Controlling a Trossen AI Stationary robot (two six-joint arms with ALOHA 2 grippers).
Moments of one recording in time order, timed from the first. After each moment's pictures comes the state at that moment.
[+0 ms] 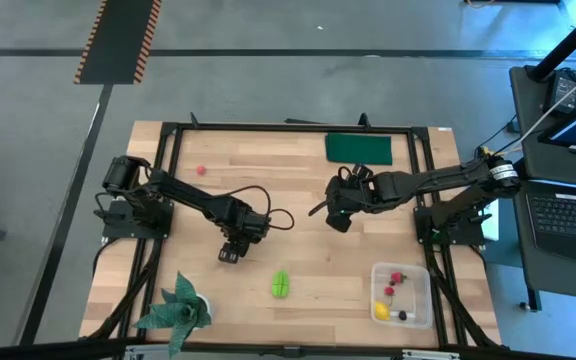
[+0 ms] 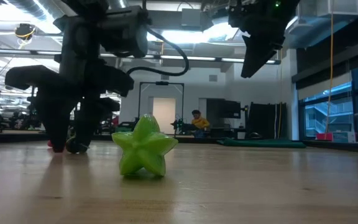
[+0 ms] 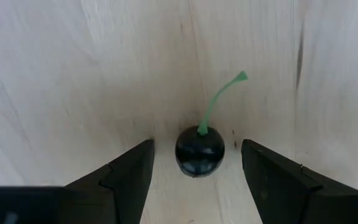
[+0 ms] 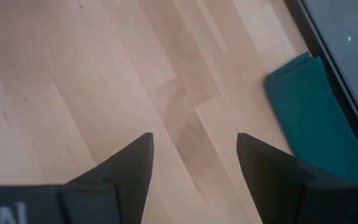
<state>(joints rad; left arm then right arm) -0.13 1.73 0.96 -0.72 0.07 0.02 0.12 1.50 1.22 -0.93 0.48 0.46</state>
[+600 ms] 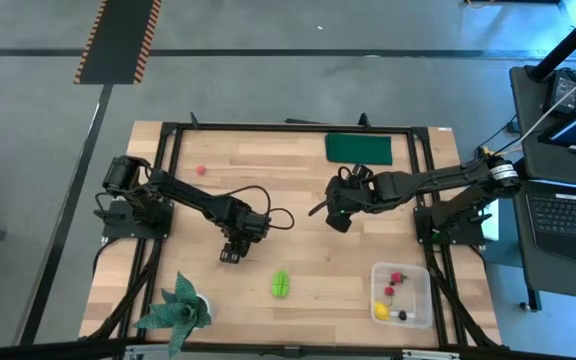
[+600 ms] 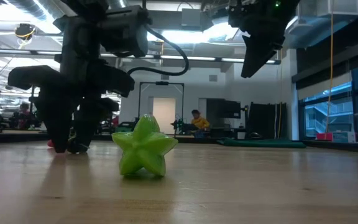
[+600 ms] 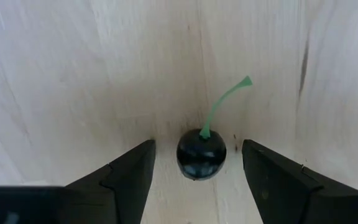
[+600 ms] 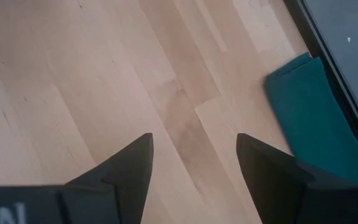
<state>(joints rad) -0.13 1.73 0.96 -0.71 0.06 -0.02 0.12 1.50 1.22 -0.93 0.48 0.46</state>
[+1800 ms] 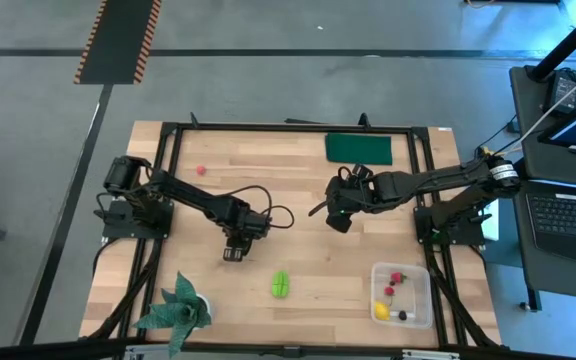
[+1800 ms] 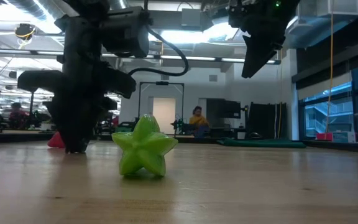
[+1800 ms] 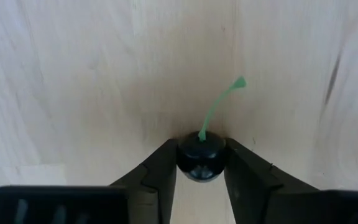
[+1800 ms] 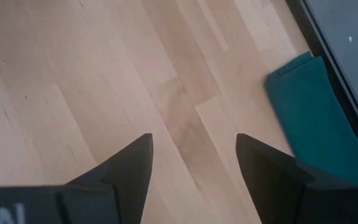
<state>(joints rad) -0.13 1.73 0.97 -0.73 0.02 -0.11 0.12 1.50 1.22 -0.94 0.47 0.46</state>
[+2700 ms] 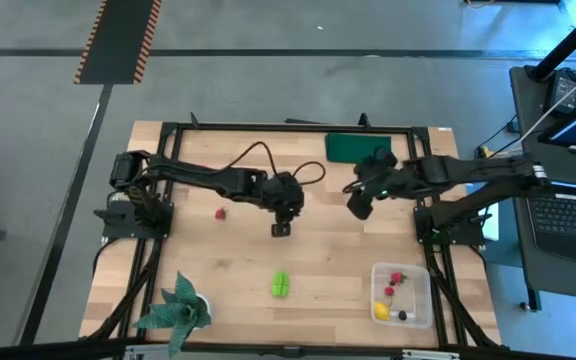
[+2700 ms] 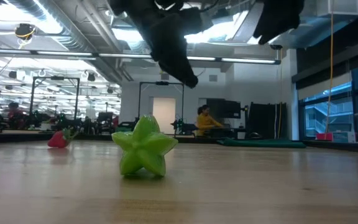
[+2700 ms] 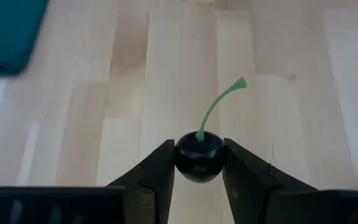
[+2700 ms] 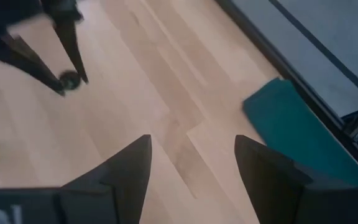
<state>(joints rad) 0.02 1.75 1.31 -0.45 -0.06 0.02 0.09 1.21 1.22 -0.97 0.47 0.49</state>
